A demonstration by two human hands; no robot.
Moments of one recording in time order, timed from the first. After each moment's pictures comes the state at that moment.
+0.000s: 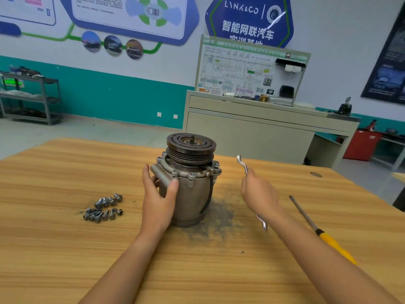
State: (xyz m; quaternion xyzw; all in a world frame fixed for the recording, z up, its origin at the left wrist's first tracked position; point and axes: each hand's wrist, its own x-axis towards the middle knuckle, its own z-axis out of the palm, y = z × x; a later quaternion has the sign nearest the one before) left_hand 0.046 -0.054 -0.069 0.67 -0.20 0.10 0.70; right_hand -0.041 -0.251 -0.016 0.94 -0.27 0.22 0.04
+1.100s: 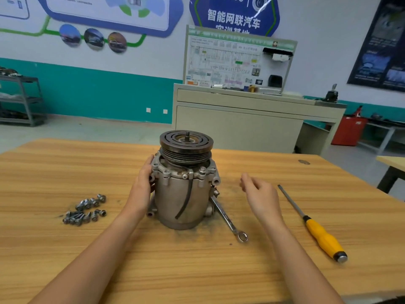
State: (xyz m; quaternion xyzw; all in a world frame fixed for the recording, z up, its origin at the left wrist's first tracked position) left_hand 0.080 -0.066 -0.053 0.64 -0.25 -0.06 0.73; right_hand -0.080 -0.249 -0.032 0.79 -0.31 0.35 -0.40
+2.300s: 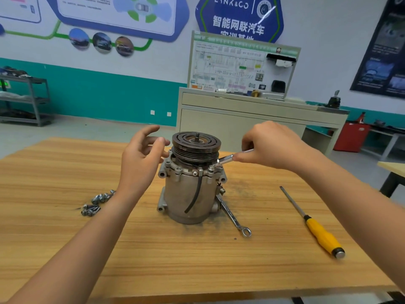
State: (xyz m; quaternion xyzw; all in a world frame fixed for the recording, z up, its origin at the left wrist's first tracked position) left_hand 0.037 -0.024 0.016 0.61 -0.31 0.17 0.71; right_hand -0.099 -0.208 0.112 0.97 -0.08 0.19 0.12
